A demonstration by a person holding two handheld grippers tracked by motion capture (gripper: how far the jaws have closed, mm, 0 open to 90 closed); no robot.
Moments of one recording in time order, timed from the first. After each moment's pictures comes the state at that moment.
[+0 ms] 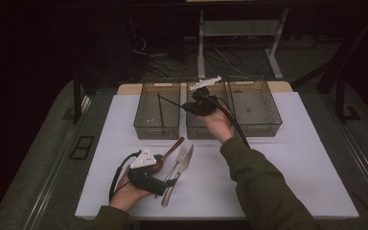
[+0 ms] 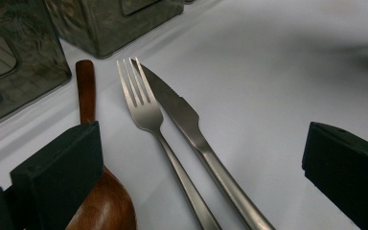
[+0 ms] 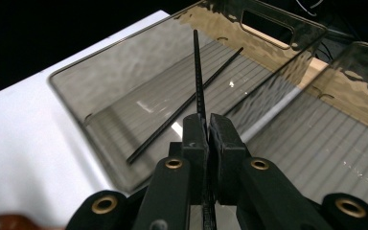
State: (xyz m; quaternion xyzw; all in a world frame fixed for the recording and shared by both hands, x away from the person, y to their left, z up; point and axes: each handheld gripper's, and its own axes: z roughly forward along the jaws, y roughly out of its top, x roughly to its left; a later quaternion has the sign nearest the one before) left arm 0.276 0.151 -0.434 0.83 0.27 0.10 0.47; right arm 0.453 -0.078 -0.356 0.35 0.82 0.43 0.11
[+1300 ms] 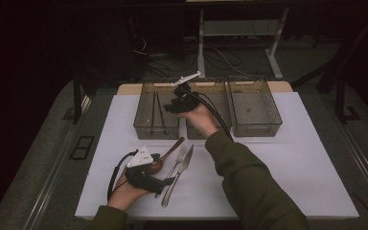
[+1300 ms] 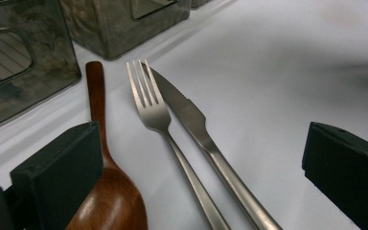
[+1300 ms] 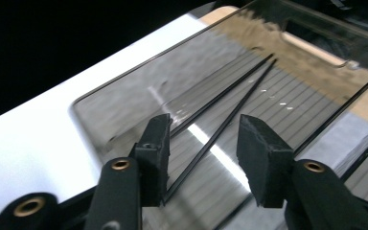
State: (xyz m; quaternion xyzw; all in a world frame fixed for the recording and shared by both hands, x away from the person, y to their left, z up) left arm 0.279 0.159 -0.433 0.83 0.28 0.09 0.48; right arm 0.470 -0.029 -0.354 0.34 0.83 0.43 0.08
